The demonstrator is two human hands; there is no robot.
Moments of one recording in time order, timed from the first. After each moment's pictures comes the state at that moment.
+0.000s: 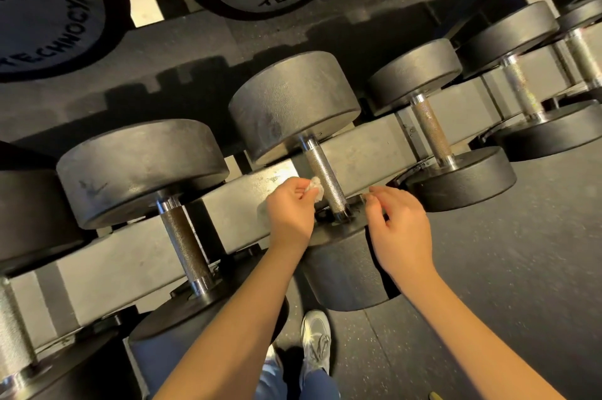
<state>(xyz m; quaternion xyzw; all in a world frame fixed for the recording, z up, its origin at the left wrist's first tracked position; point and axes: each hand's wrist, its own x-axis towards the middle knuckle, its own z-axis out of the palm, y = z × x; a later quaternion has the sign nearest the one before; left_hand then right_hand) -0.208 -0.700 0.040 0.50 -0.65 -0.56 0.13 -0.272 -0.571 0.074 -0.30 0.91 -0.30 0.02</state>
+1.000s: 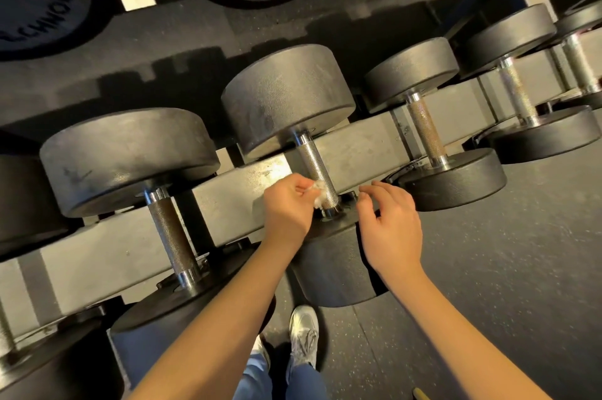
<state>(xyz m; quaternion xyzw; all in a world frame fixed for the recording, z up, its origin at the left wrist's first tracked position) -0.206 -0.695 0.047 0.47 -0.67 -0.57 0.11 -0.269 -0.571 0.075 -0.22 0.93 -0.27 0.08</state>
